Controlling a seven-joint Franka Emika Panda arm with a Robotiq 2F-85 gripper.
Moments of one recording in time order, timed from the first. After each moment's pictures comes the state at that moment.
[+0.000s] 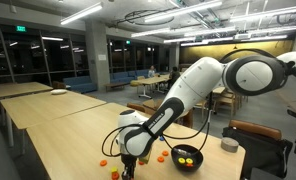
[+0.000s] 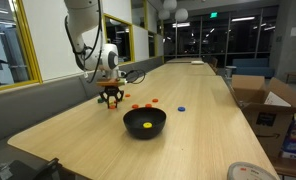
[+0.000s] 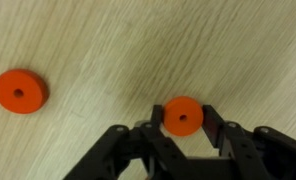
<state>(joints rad) 0.24 0.79 0.17 -1.65 -0.12 2.42 -0.16</state>
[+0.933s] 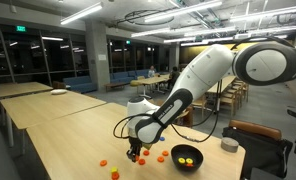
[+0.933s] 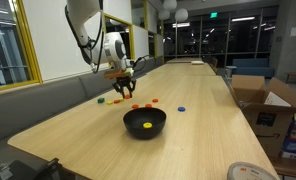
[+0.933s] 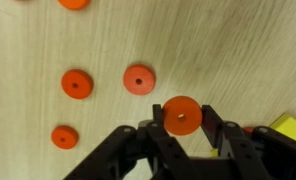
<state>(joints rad) 0.29 0.65 0.01 -1.75 -0.21 2.53 0.12</state>
